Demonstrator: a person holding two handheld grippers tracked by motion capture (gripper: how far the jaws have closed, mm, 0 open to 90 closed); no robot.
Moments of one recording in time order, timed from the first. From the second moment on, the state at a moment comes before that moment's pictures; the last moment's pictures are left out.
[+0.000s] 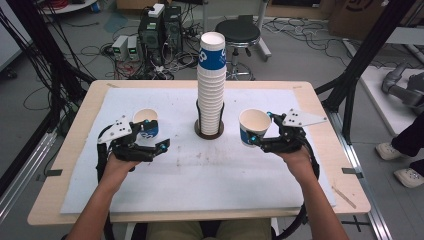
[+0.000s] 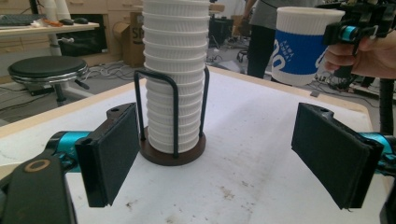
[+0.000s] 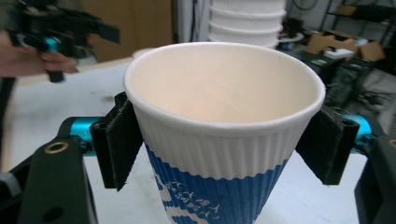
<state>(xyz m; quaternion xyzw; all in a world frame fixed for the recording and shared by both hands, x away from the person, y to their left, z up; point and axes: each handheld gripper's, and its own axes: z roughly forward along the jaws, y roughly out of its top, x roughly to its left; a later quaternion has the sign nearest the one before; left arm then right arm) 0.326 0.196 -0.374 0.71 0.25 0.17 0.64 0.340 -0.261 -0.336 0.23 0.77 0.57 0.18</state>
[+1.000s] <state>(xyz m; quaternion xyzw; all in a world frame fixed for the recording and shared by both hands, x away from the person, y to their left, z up) 0.327 0.210 -0.386 0.71 0.27 0.19 0.63 0.398 -0.301 -0.419 0.40 0.74 0.49 0.24</state>
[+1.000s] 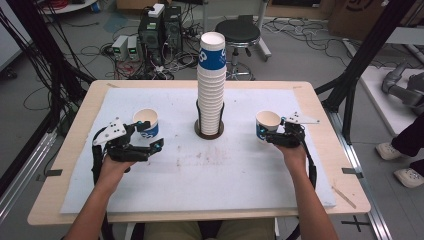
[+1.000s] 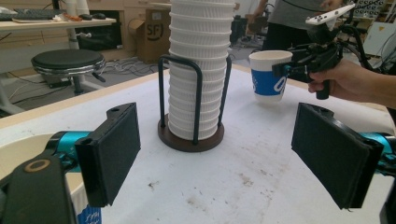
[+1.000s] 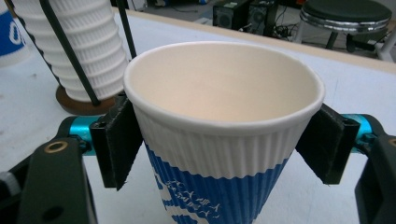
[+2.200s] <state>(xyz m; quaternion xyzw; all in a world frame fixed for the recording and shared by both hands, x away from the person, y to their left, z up) 0.329 0.210 -0.390 0.71 0.28 0.18 0.62 0.358 -0.341 -0.426 0.43 0.77 0.44 0.18</state>
